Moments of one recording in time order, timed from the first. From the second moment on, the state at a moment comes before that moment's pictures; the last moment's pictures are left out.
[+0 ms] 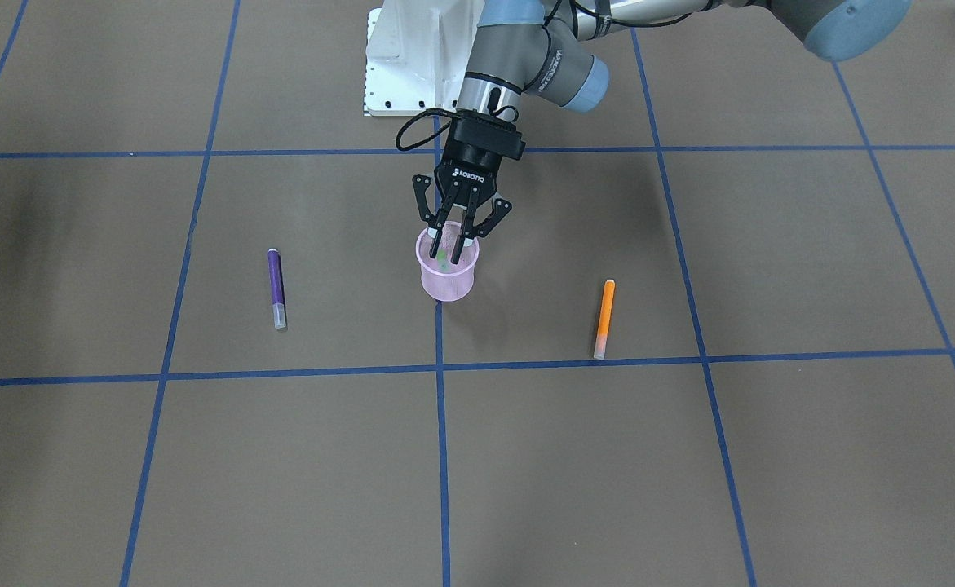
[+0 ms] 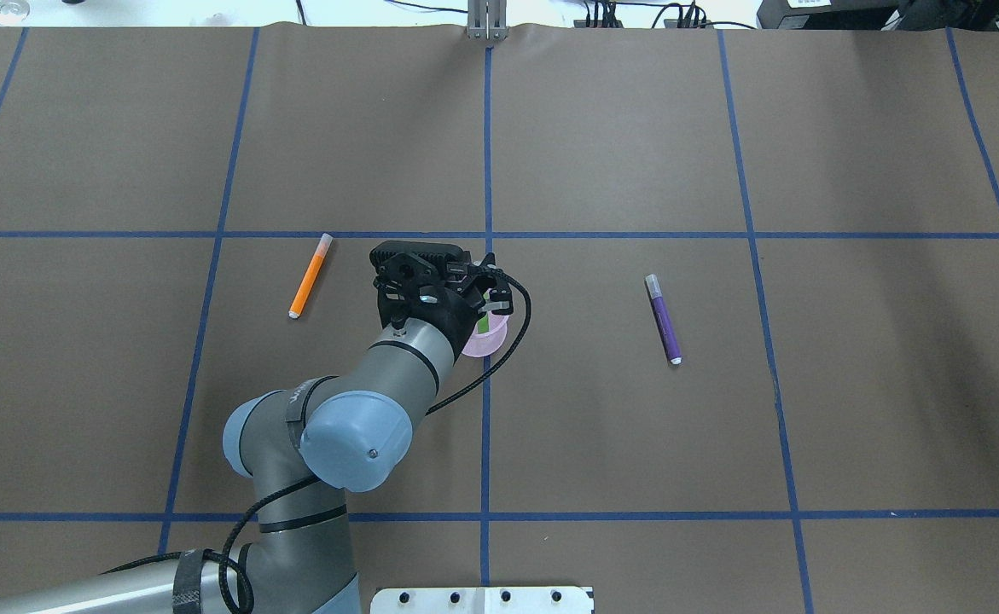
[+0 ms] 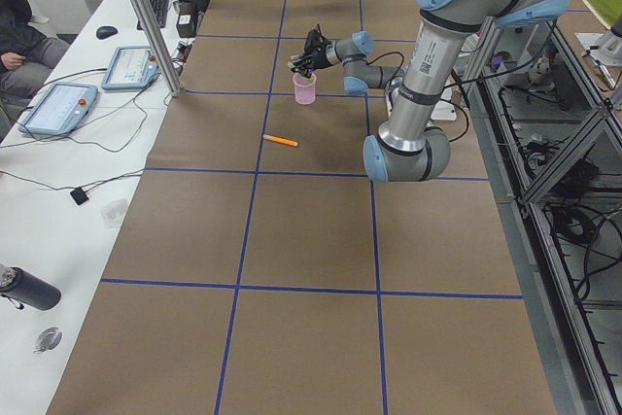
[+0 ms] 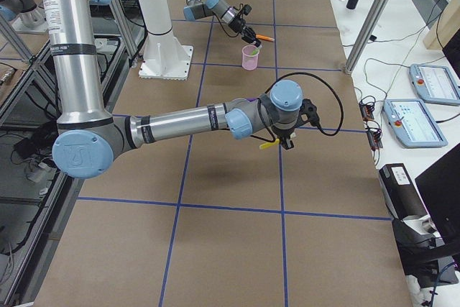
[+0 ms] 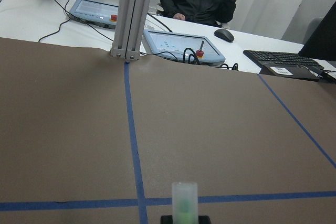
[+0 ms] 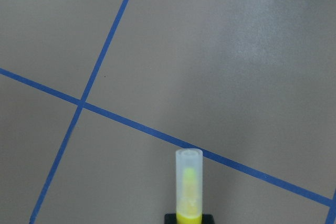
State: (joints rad) left arm -0.28 -2.20 -1.60 -2.27 -0.94 -1.16; right arm 1.41 -1.47 1.70 -1.32 2.50 0.11
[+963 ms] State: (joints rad) left arm -0.48 -2.20 -1.78 -2.01 -1.40 -1.23; right arm 1.24 -1.19 1.84 -1.31 2.45 0.44
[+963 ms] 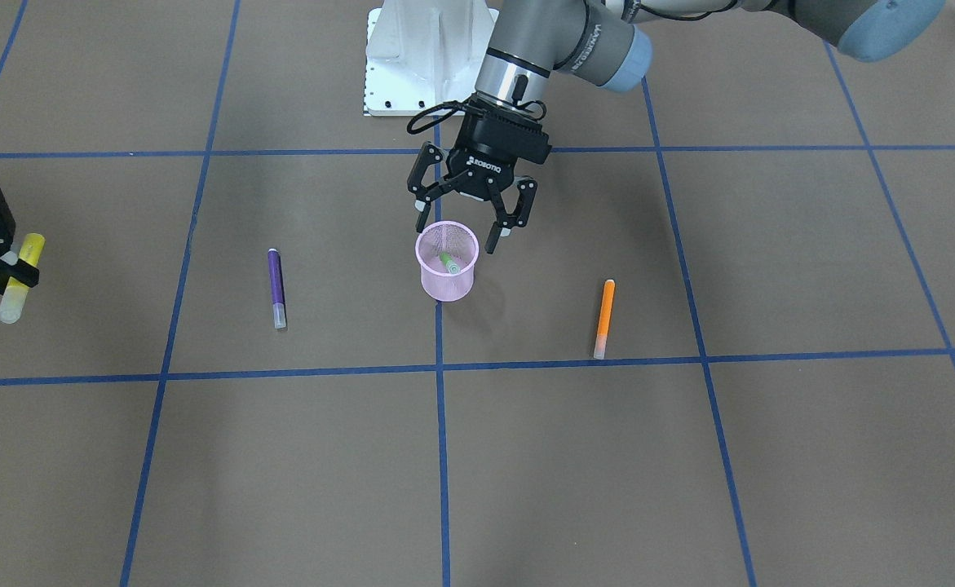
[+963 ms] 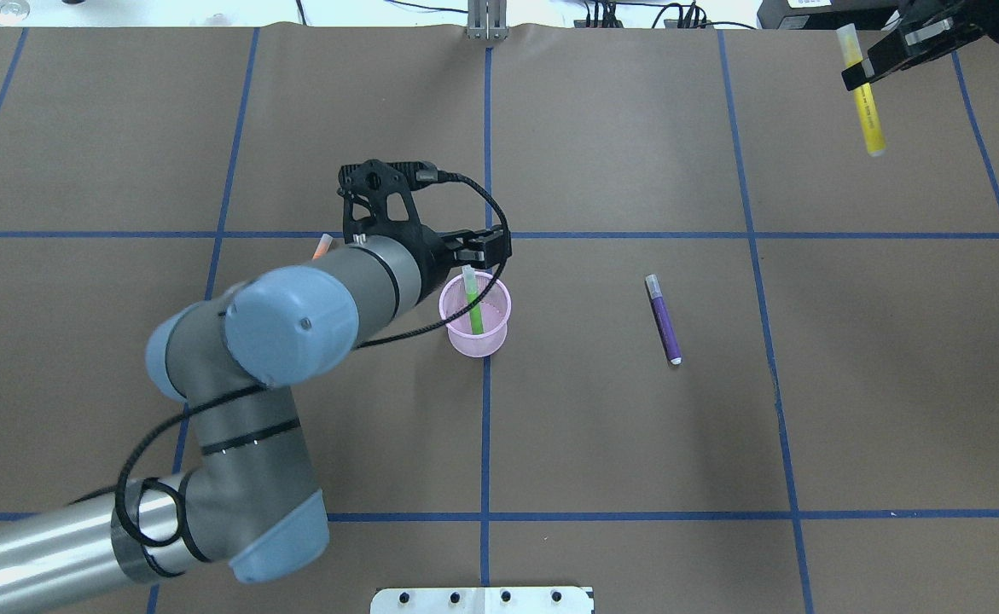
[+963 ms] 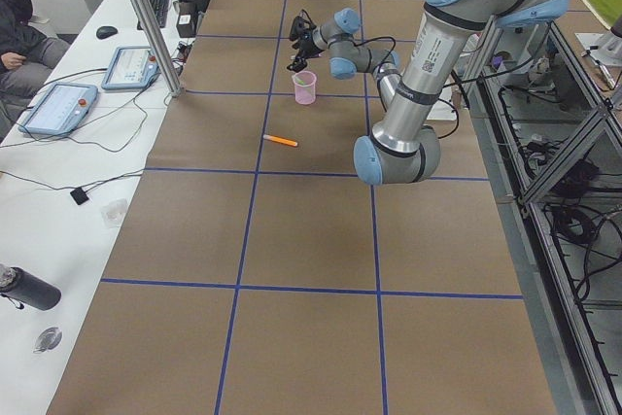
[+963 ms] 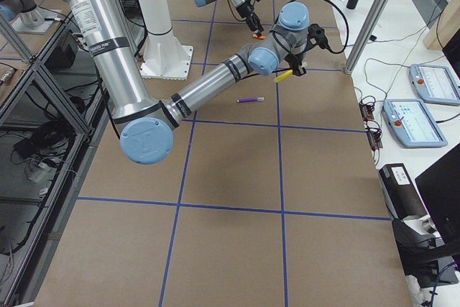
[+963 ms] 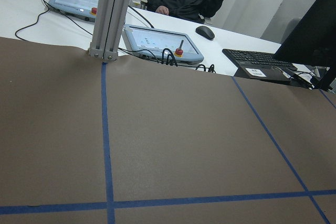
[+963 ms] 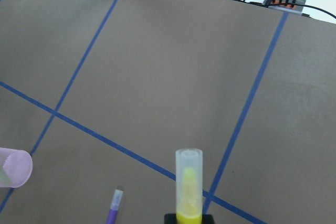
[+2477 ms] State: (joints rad) left arm -0.77 -2.20 -1.49 -1.75 -2.00 -0.78; right arm 0.58 -1.06 1.68 -0.63 1.62 0.91
